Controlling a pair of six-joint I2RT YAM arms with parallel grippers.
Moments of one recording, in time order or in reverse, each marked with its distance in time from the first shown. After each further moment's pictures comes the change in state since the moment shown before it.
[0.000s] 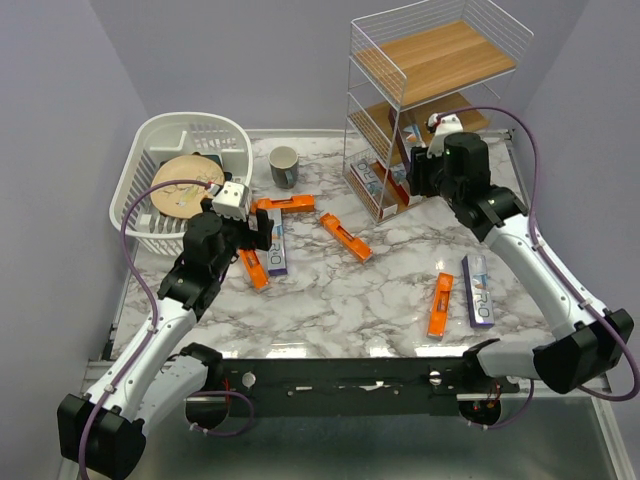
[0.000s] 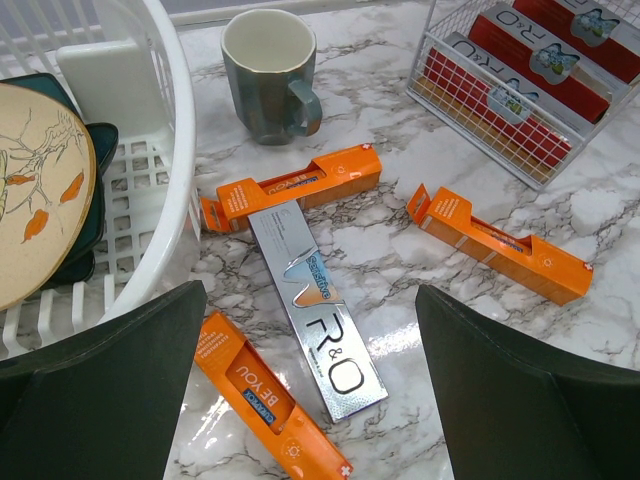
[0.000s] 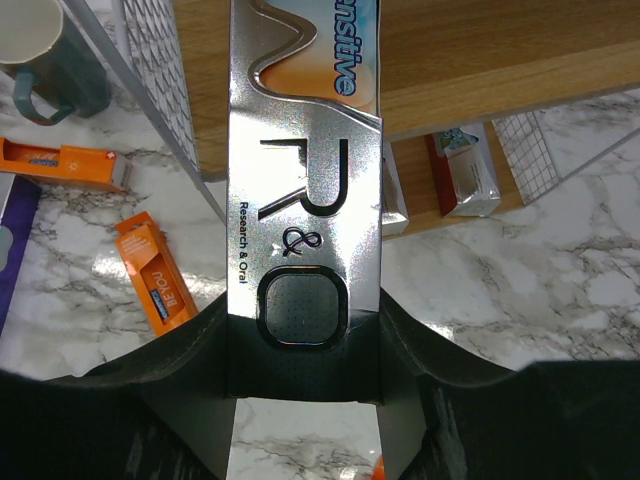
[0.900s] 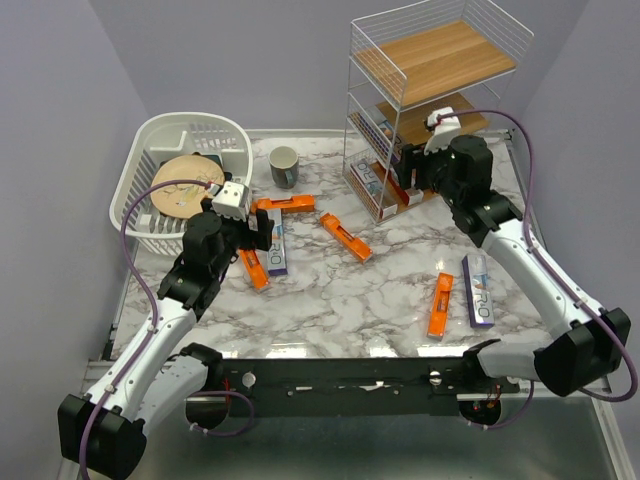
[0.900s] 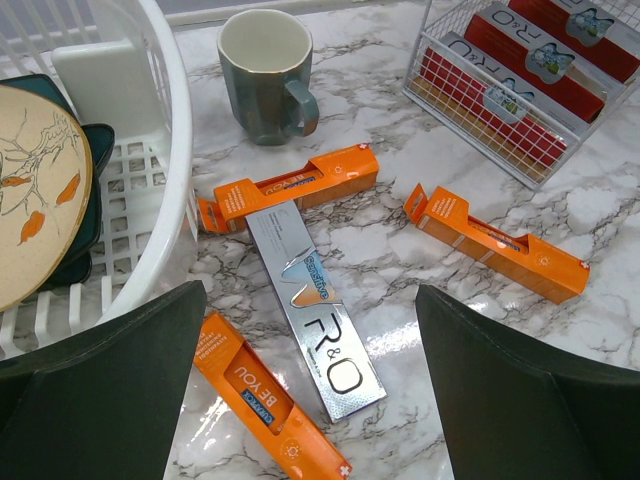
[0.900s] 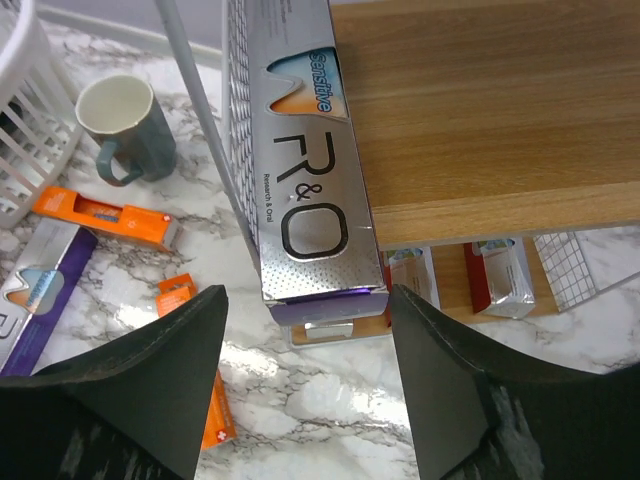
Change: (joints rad) left arm 0.009 0.000 0.000 0.000 0.015 0.000; right arm -0.022 0.021 -0.067 0.250 -0.133 -0.055
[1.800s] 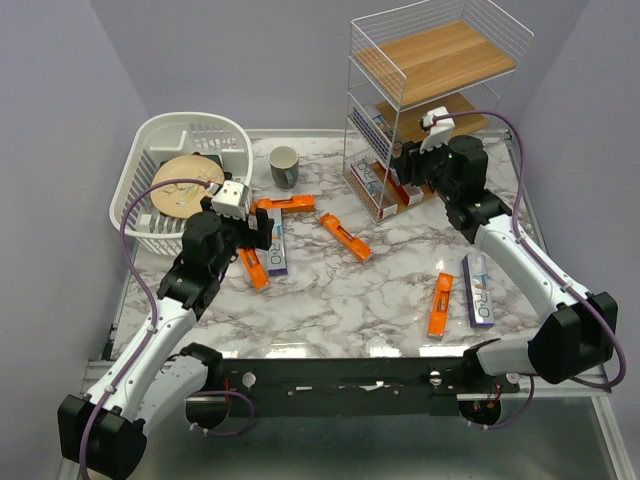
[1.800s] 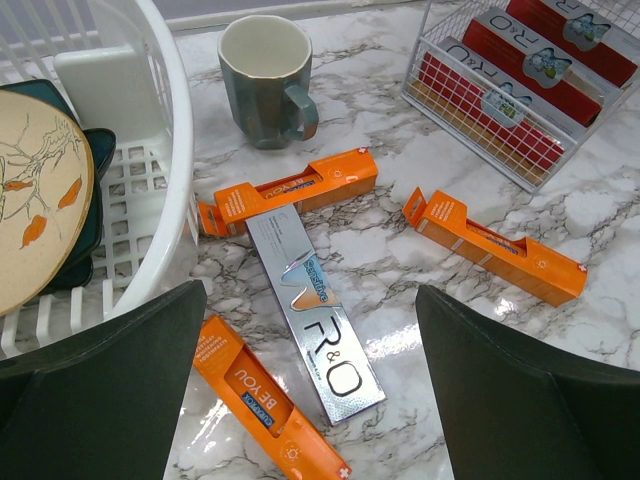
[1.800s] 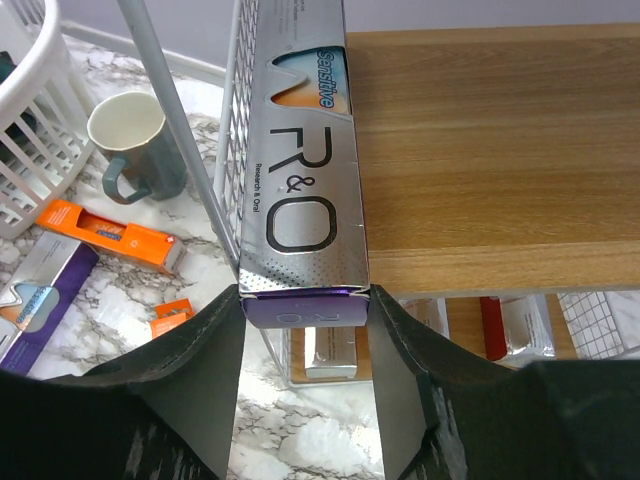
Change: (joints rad) left arm 0.001 0.000 0.006 0.000 0.003 0.000; right arm -0.028 0.027 -0.089 0.204 -0.115 -0.027
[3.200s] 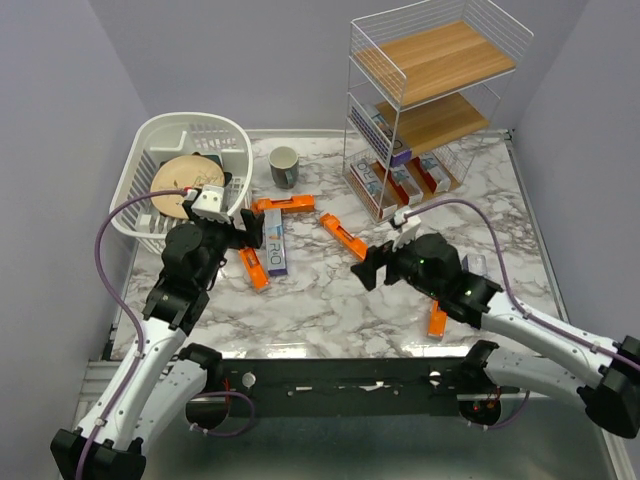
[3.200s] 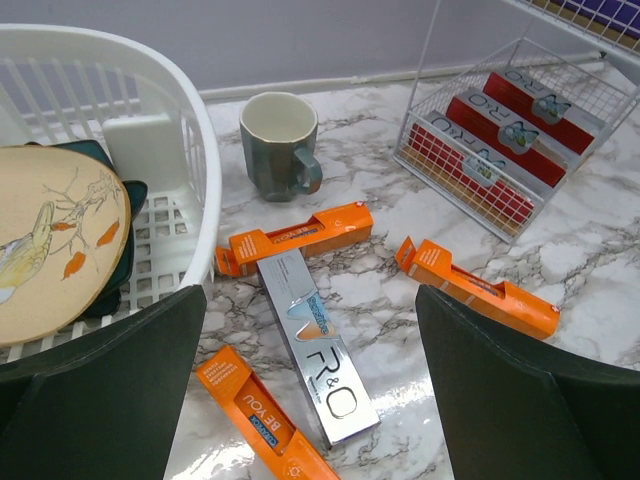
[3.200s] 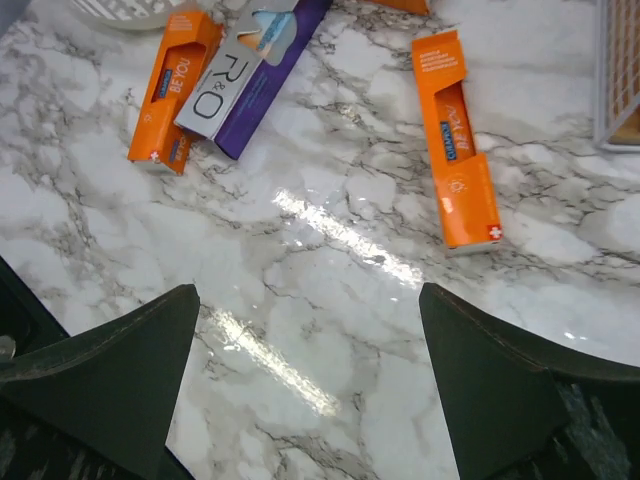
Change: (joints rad) left arm 0.021 -0.146 0.004 0.004 -0.013 -0.011; right arm 0.440 -0.403 -0.532 -0.041 0.128 0.327
